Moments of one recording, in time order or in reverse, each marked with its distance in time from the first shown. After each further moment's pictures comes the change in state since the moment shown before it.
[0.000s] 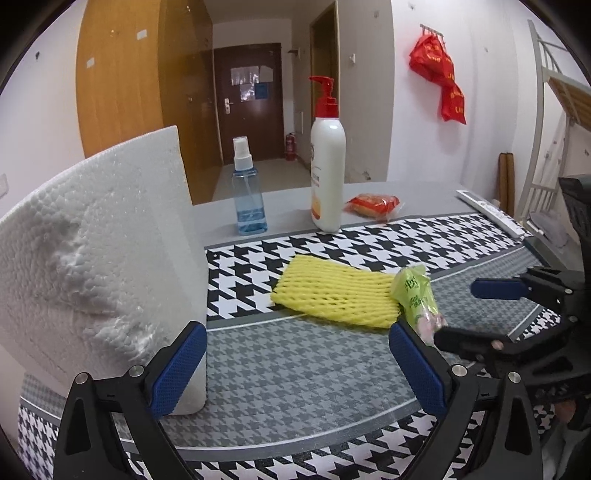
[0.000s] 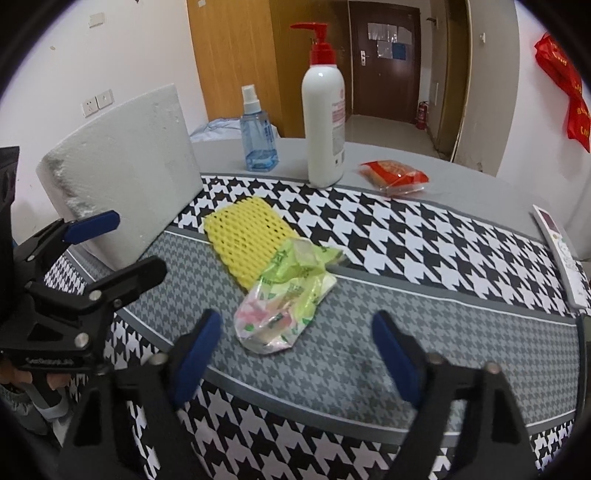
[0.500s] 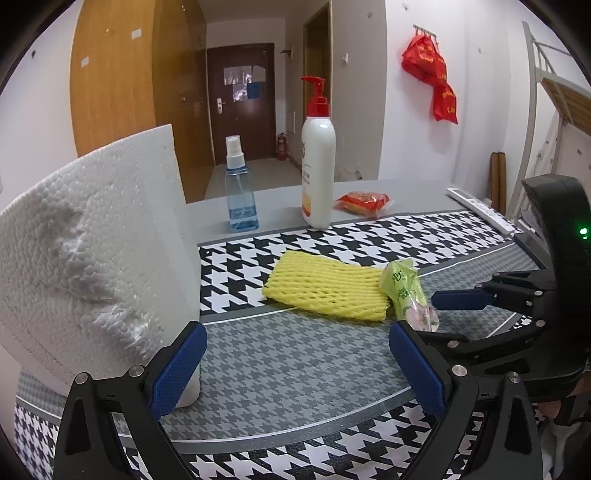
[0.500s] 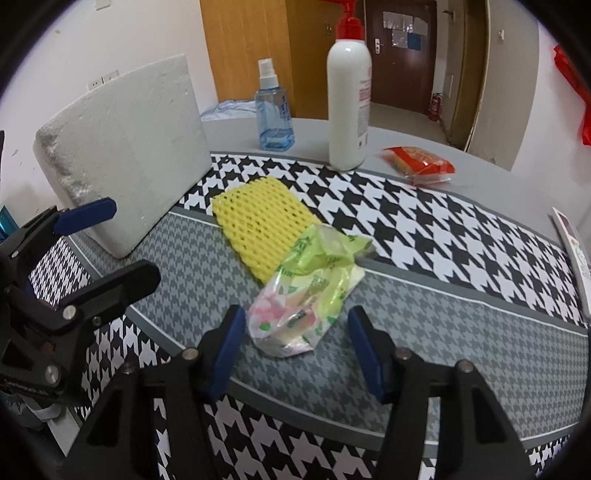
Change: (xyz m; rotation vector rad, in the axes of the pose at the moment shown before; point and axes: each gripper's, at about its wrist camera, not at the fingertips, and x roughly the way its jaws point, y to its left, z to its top) left arm -0.005 -0.002 -0.003 0.004 -0.005 -0.033; right arm 0.021 0.011 0.000 -0.042 0.065 0.027
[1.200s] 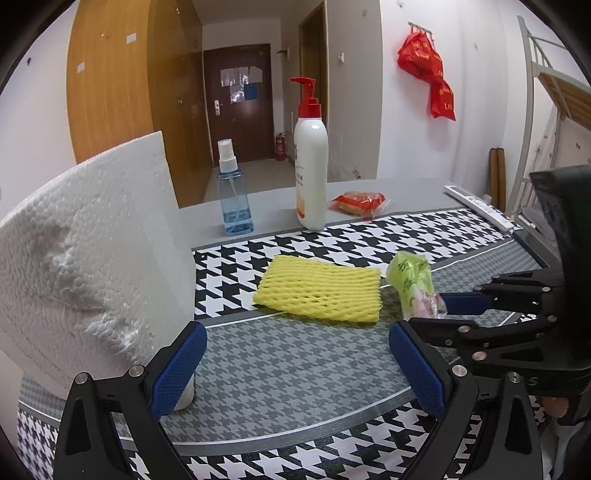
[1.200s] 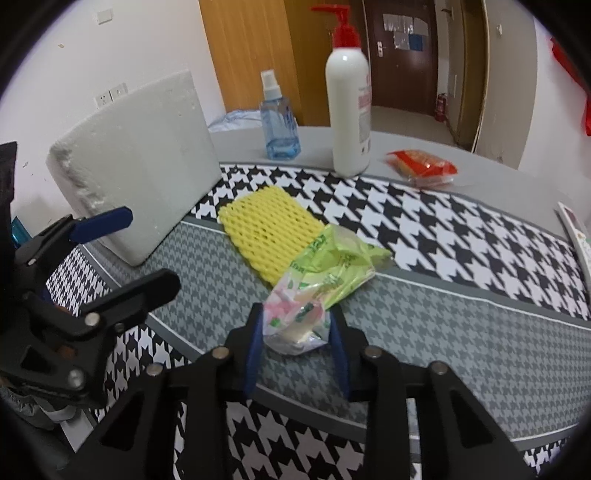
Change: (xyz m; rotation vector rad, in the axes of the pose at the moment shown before) left arm -0.001 -0.007 0.003 0.019 0.001 0.008; right arm -0.015 -0.005 -0.005 0.024 -0.051 0.060
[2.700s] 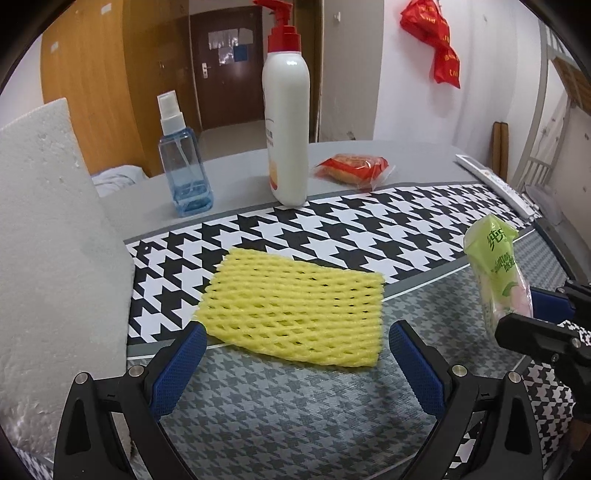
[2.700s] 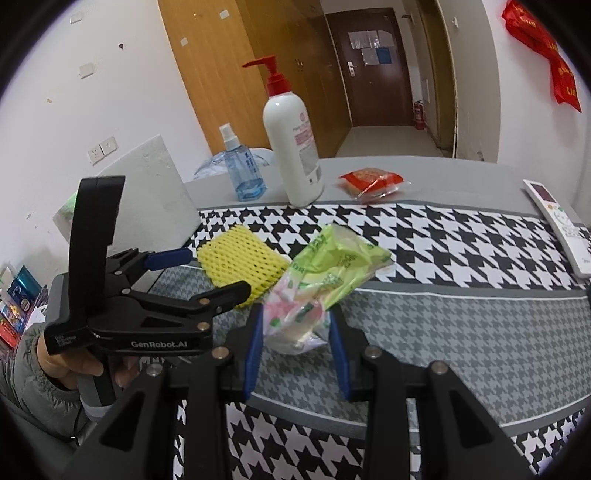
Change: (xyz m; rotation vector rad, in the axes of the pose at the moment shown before) left arm 0.085 -0.023 0.023 -0.001 0.174 -0.035; right arm -0.035 -0.043 -0.013 0.132 -0.126 0.014
